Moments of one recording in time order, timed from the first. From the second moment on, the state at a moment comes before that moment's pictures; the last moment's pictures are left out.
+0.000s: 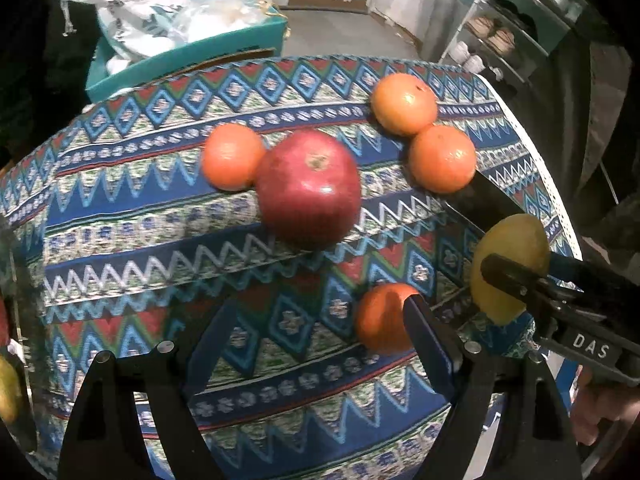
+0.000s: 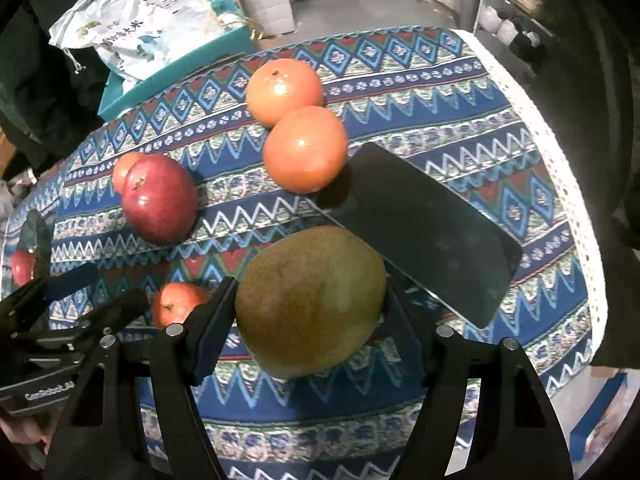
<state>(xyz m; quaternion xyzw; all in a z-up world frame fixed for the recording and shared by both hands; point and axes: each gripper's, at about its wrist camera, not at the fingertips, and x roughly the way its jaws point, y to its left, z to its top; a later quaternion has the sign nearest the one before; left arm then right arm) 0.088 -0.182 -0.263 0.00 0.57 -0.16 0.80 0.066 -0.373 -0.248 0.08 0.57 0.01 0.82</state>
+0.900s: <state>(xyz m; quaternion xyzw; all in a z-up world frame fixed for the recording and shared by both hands) 0.083 -0.234 -0.286 -0.01 0.59 -0.24 0.77 0.053 -0.392 -0.246 0.06 0.57 -0.01 0.82</state>
